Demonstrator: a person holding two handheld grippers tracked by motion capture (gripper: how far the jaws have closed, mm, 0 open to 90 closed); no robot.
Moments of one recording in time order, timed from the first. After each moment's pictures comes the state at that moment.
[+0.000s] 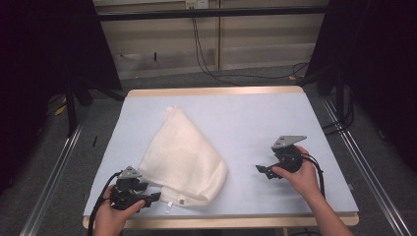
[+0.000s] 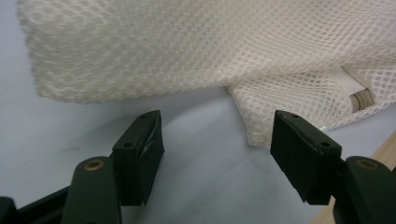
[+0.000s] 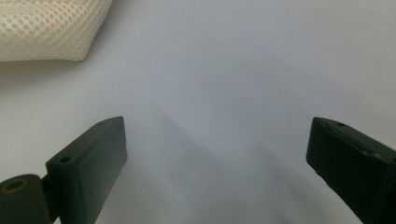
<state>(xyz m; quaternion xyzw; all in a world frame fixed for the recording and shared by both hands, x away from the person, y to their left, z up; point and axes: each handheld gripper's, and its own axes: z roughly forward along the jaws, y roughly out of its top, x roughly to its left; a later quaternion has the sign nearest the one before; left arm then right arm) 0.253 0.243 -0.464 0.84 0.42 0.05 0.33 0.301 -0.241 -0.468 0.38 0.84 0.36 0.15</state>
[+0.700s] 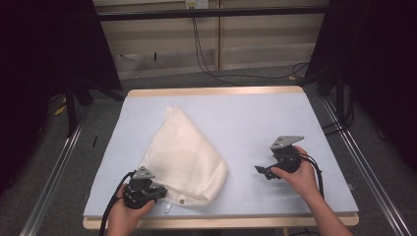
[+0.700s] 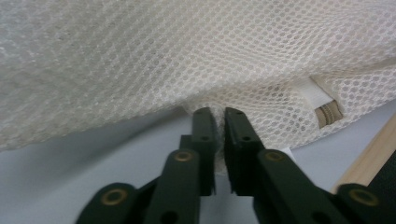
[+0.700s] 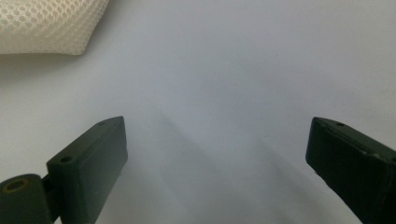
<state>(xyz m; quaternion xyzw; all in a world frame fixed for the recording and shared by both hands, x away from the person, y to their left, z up) 0.253 0.214 -0.464 0.86 0.40 0.04 0.32 0.301 -0.237 -0.470 0.38 0.85 0.34 0.15</state>
